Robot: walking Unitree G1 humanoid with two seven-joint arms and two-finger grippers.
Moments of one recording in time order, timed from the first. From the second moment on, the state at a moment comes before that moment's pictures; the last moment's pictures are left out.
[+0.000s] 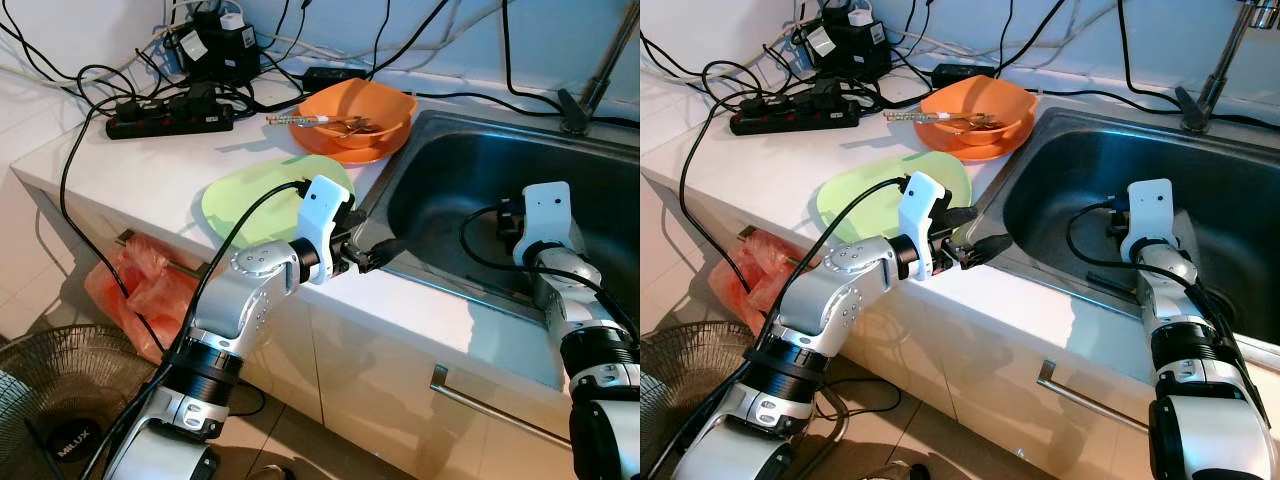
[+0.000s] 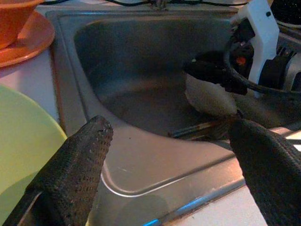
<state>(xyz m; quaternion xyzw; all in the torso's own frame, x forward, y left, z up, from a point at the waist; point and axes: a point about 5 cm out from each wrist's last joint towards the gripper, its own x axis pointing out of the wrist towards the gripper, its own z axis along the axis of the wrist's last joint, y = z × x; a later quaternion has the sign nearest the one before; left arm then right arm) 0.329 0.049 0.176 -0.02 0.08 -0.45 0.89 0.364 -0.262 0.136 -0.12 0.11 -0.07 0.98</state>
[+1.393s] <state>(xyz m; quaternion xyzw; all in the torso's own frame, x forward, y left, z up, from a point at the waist) 0.348 0.176 0.210 0.01 -0.11 0.04 0.99 0.362 -0.247 0.163 -0.02 0.03 -0.03 1.00</state>
